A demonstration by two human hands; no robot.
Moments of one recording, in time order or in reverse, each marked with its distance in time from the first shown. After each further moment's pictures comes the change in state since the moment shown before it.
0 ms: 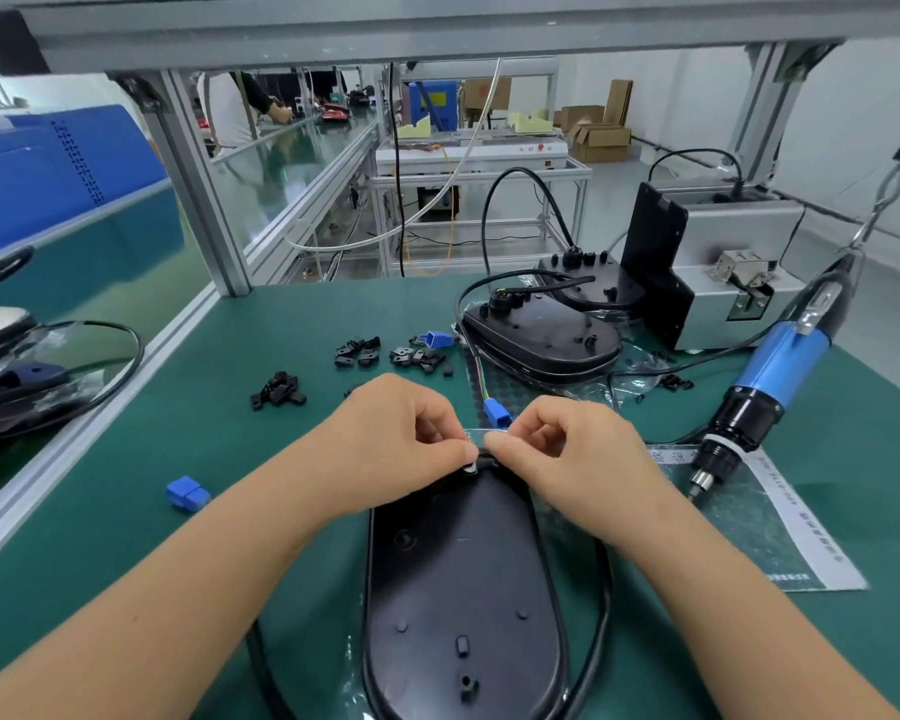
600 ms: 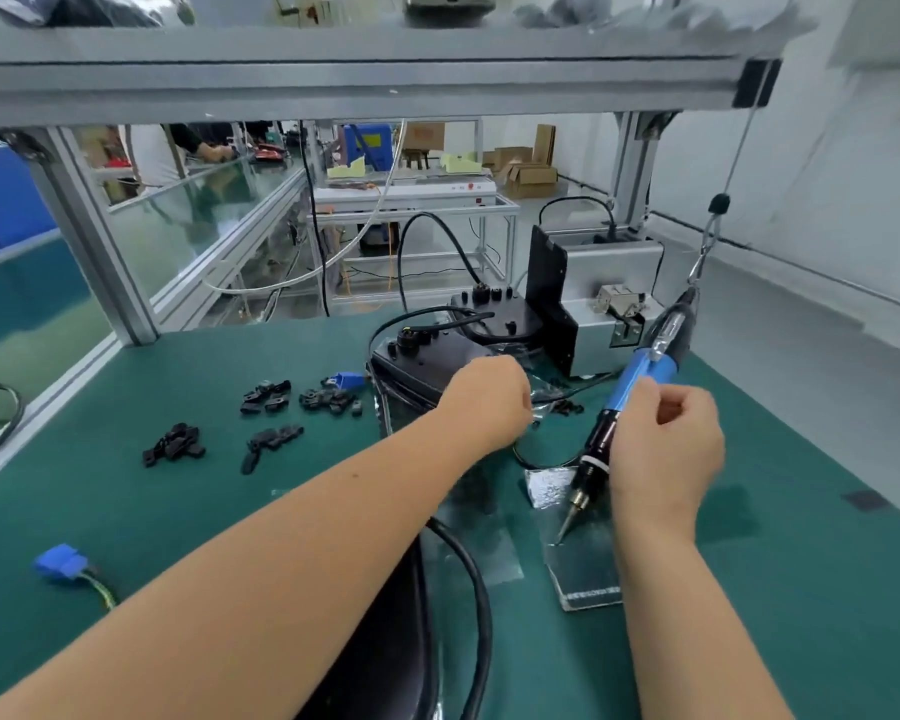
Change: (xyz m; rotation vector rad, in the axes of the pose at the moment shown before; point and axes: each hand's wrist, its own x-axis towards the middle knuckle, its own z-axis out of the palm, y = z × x) left_hand 0.131 0.095 0.094 0.348 -0.022 0.126; right_hand 0.008 0.059 -0.069 0.416 0.977 0.367
